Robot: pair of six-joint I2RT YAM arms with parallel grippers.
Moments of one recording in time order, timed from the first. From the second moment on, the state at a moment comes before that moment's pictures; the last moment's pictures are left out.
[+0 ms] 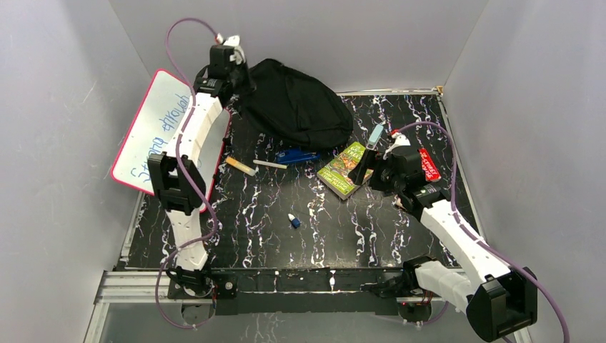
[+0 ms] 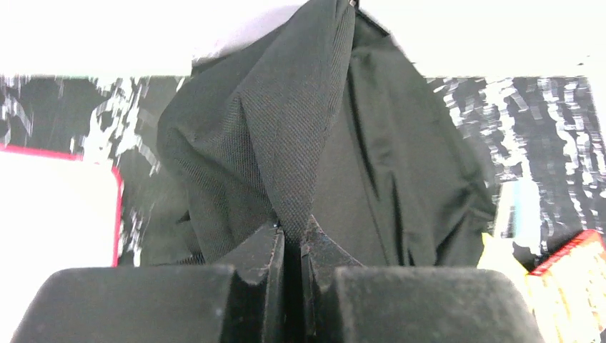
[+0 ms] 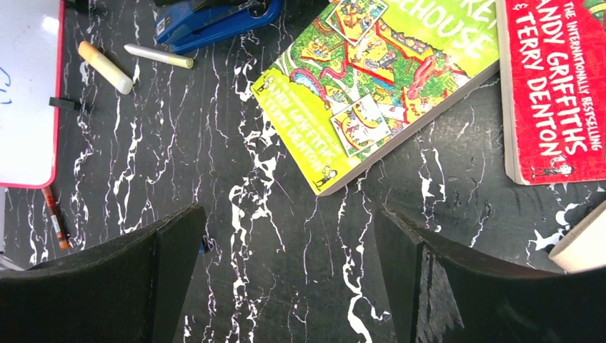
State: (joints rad) left arm -0.19 2.02 1.98 -0.53 0.07 -0.31; right arm 0.38 0.99 0.72 -0.33 -0.12 0.53
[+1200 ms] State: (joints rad) left arm -0.69 2.18 2.59 -0.28 0.06 0.18; right arm 0.38 0.69 0.72 -0.47 0.07 0.52
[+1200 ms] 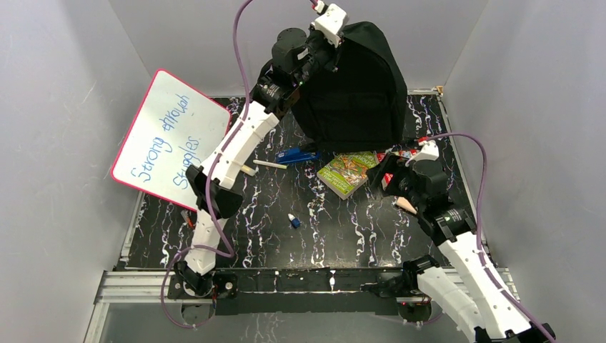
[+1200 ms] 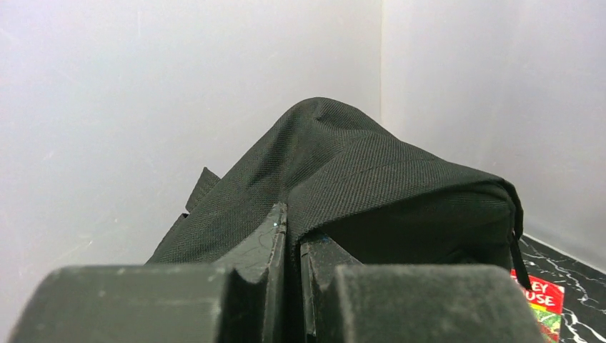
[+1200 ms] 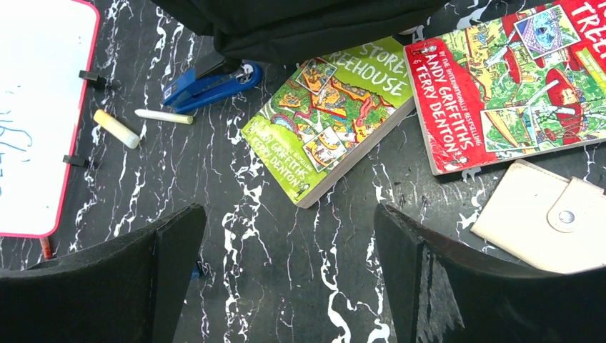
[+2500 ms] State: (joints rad) left arm -0.78 1.63 2.06 -0.57 -0.25 0.16; right arm 0.38 0.62 0.85 -0.07 -0.27 0.14
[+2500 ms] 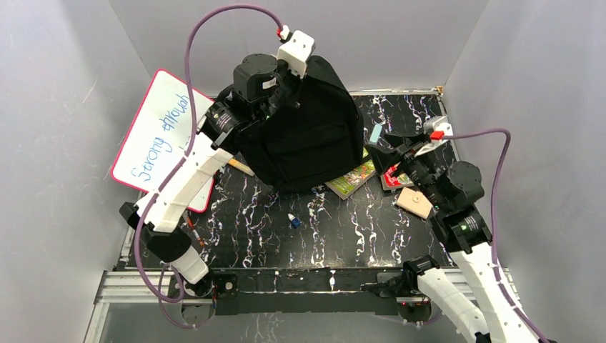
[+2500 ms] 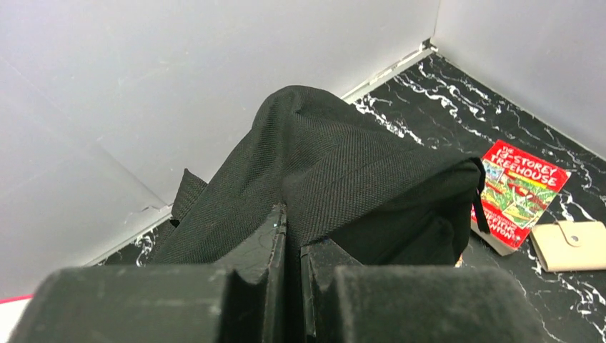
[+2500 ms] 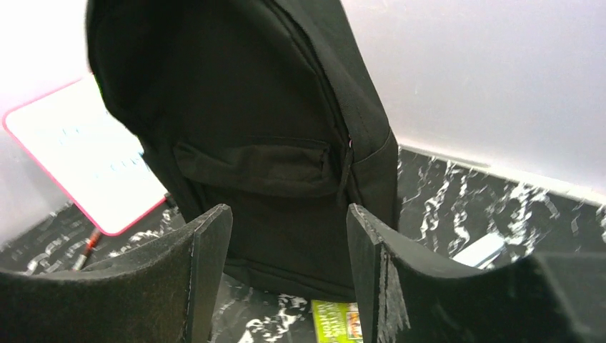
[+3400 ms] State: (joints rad) left arm -0.78 1.52 1.87 -0.54 -0.25 0.16; right arm 0.38 1.02 1.04 -0.36 -0.24 0.53
